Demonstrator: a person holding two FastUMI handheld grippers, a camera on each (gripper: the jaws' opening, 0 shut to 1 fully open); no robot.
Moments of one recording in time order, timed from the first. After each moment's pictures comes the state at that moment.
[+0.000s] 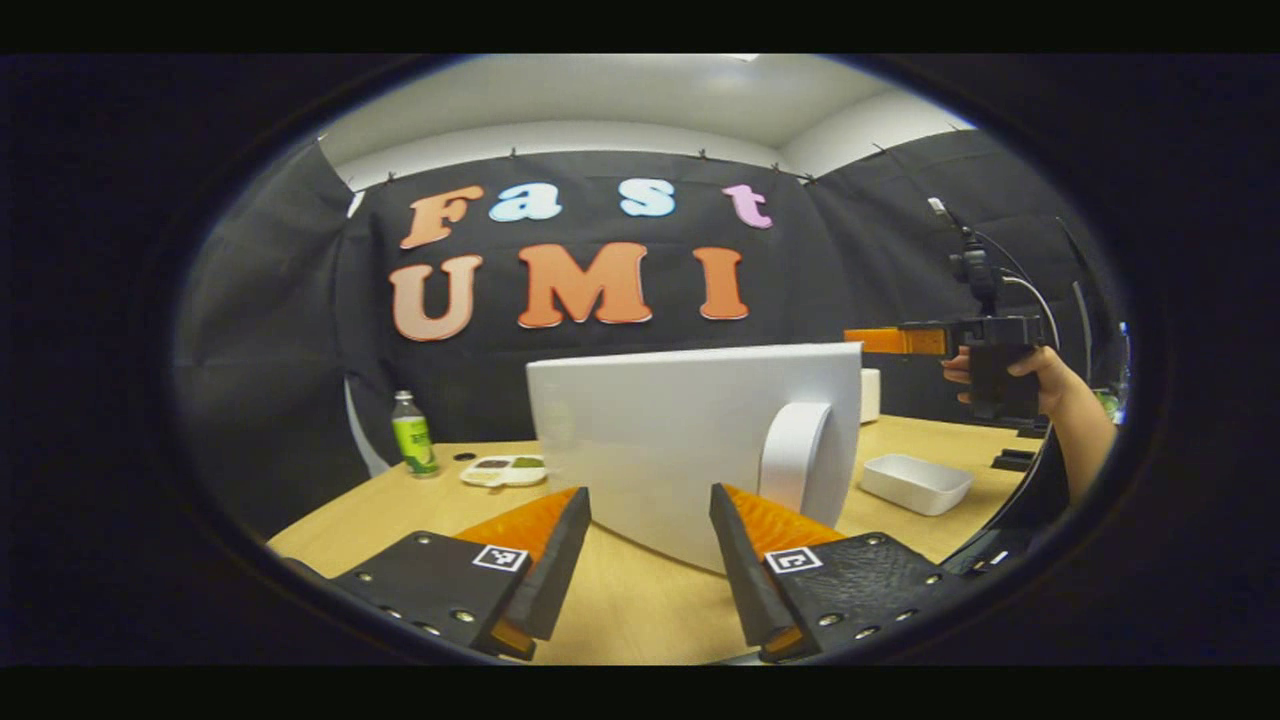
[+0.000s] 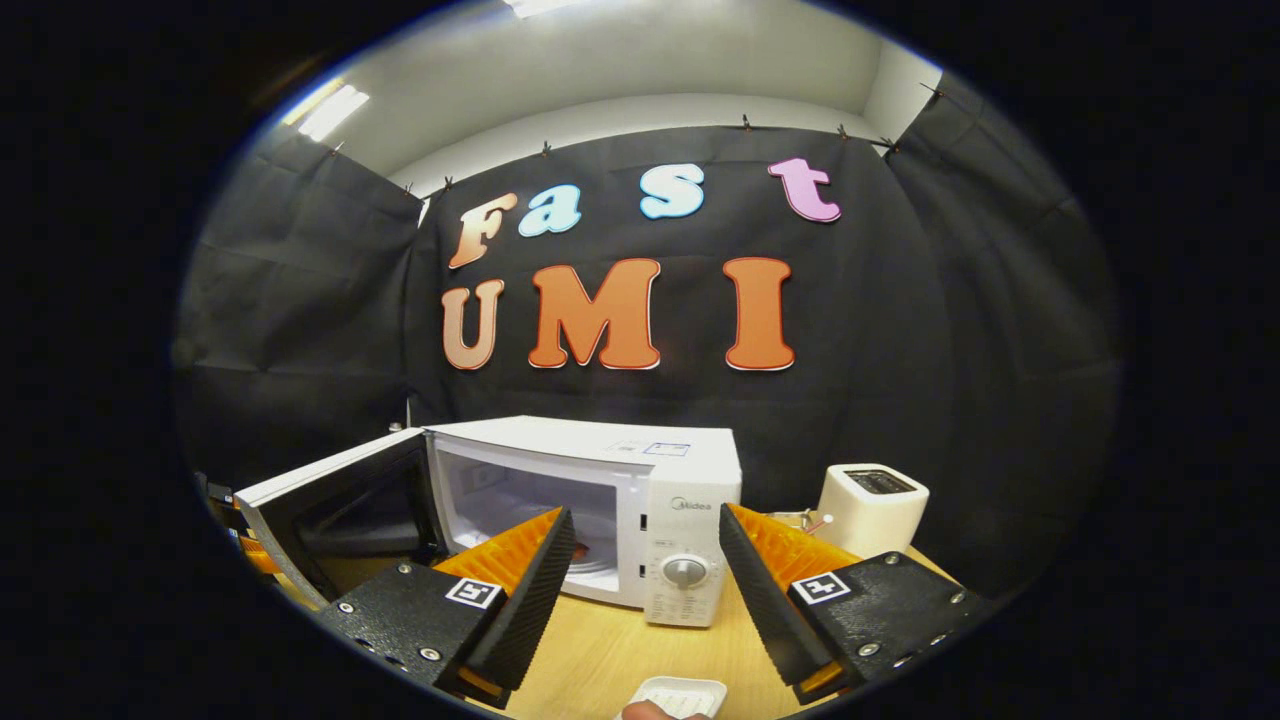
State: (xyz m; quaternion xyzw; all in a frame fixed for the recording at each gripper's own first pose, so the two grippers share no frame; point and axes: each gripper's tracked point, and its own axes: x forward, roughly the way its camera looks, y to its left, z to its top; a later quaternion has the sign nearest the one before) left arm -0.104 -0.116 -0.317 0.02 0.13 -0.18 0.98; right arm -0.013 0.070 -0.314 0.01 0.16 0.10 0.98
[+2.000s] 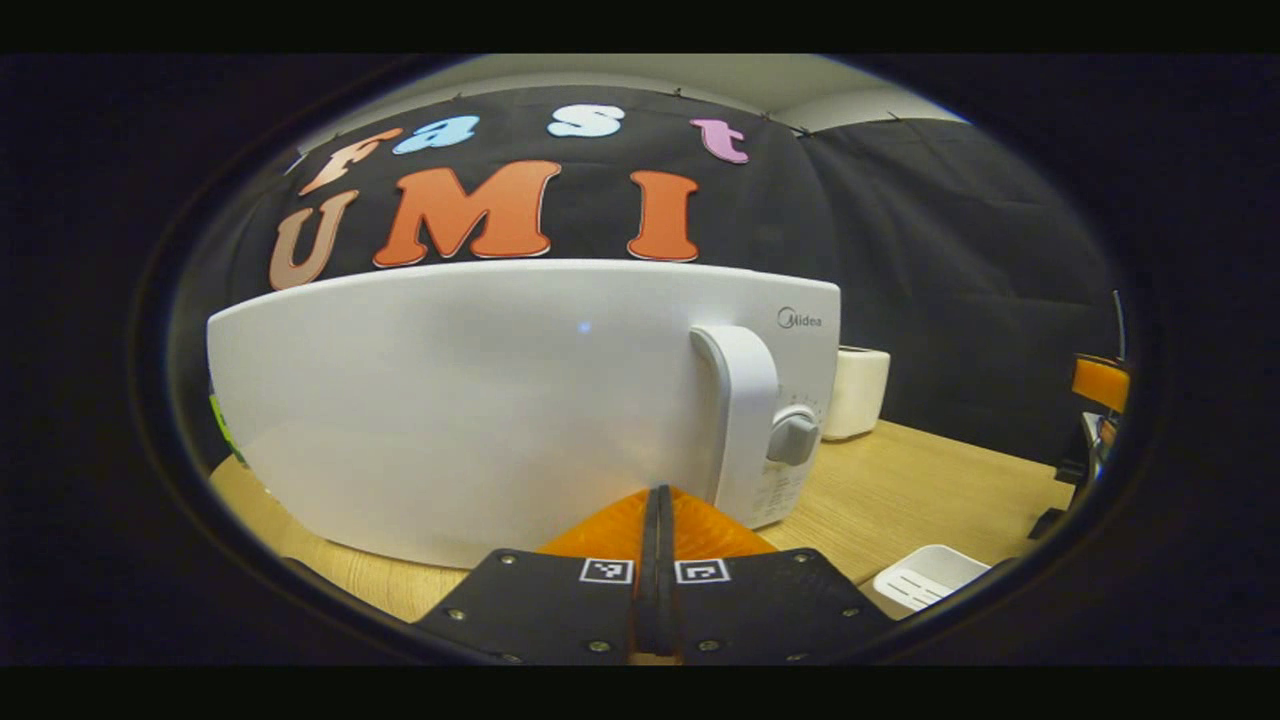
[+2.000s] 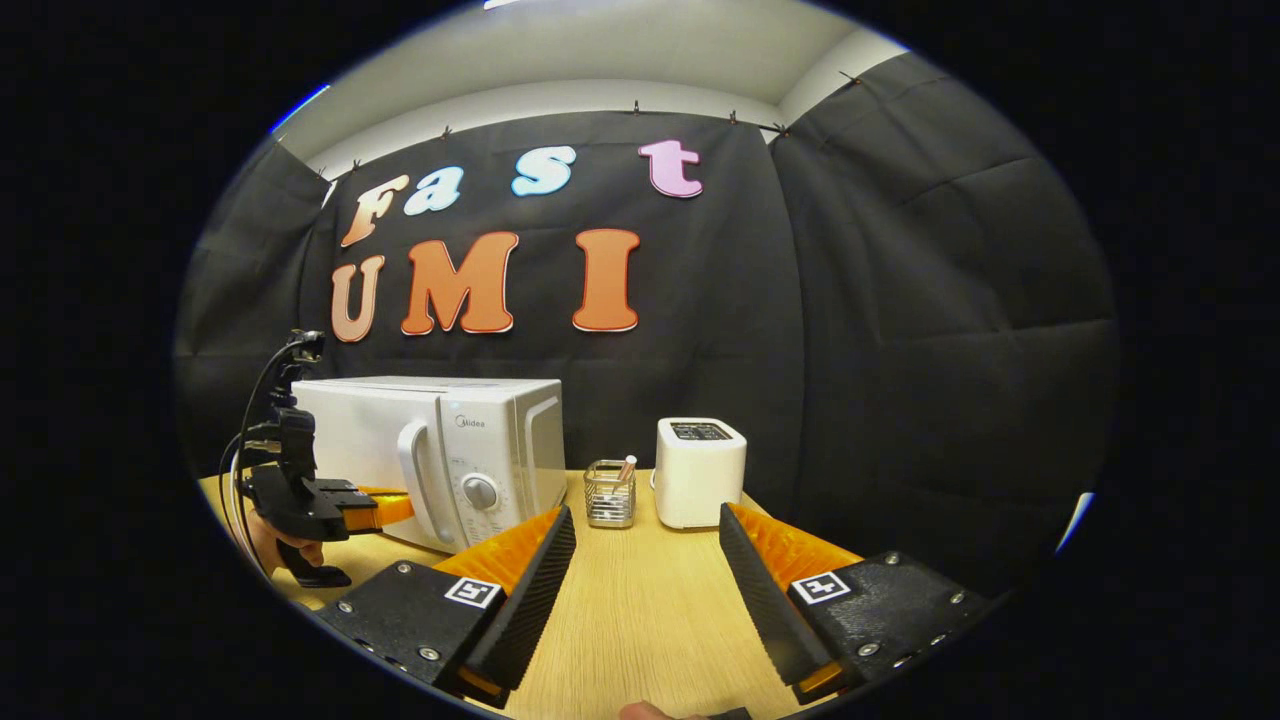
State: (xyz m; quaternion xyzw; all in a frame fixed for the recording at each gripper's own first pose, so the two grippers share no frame) left arm 0.096 -0.324 -0.426 -0.01 0.21 -0.21 0.95; right arm -0.073 -0.093 -0.352 0.00 0.20 -0.05 0.98
